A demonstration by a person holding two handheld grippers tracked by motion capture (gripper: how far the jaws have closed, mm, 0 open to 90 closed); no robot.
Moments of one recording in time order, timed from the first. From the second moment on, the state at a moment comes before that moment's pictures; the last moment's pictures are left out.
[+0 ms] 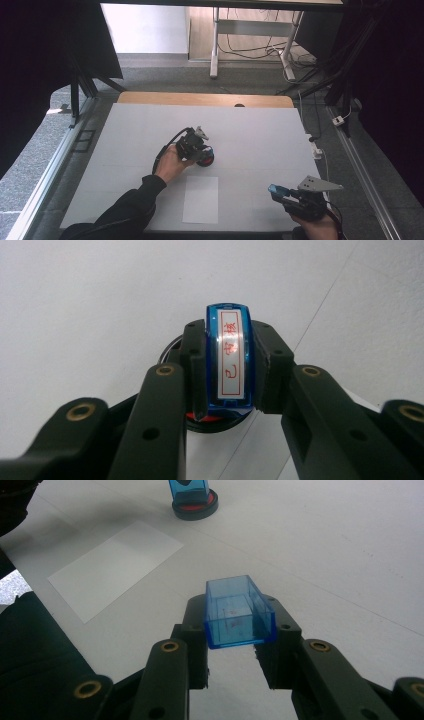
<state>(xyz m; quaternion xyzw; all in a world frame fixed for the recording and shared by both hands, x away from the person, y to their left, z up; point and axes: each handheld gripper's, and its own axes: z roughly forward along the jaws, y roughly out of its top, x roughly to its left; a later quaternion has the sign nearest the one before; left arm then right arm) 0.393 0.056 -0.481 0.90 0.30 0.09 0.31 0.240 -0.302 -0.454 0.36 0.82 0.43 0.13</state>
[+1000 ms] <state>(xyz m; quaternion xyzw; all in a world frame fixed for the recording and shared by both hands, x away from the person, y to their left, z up) 0.391 0.052 -0.481 0.90 0.30 0.10 0.30 0.240 -0.303 -0.455 0.37 0.82 0.43 0.13</state>
